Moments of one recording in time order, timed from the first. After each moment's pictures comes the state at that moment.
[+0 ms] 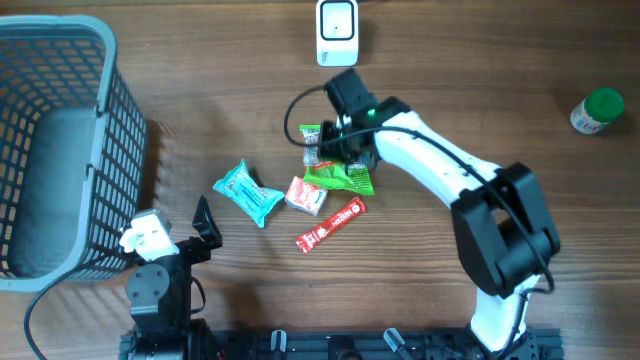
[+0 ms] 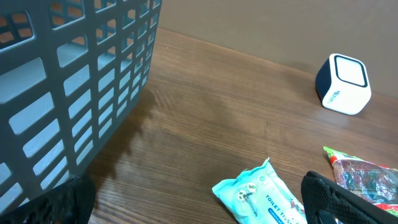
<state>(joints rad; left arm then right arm) 0.07 0.01 0.12 -0.39 -0.09 -0.25 0.56 2.01 1.41 -0.65 -0.22 0.69</state>
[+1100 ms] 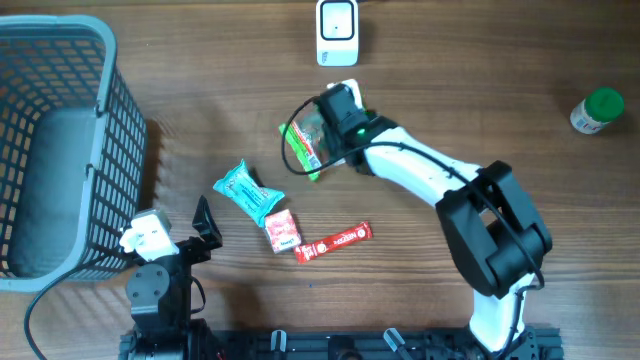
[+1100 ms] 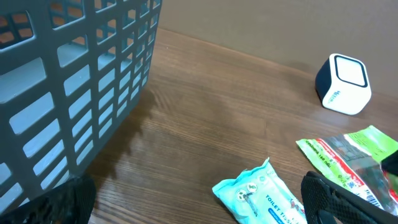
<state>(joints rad) 0.07 0.01 0.12 -0.39 -0.09 -0.25 0.60 2.02 1.32 -0.36 0.35 0.22</state>
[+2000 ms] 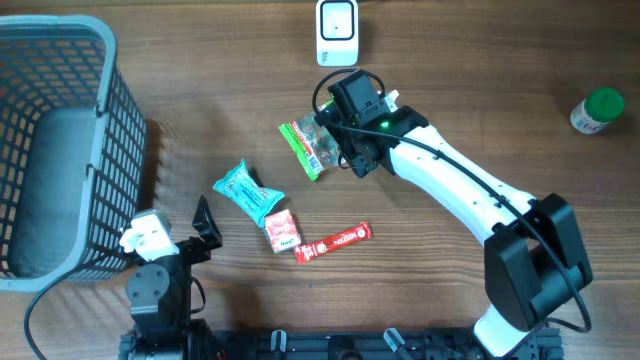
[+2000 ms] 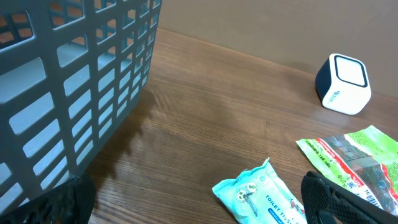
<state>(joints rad) 0.07 0.01 0.12 -0.39 -0.09 -0.25 0.58 1.83 1.35 -0.58 0.01 1.44</state>
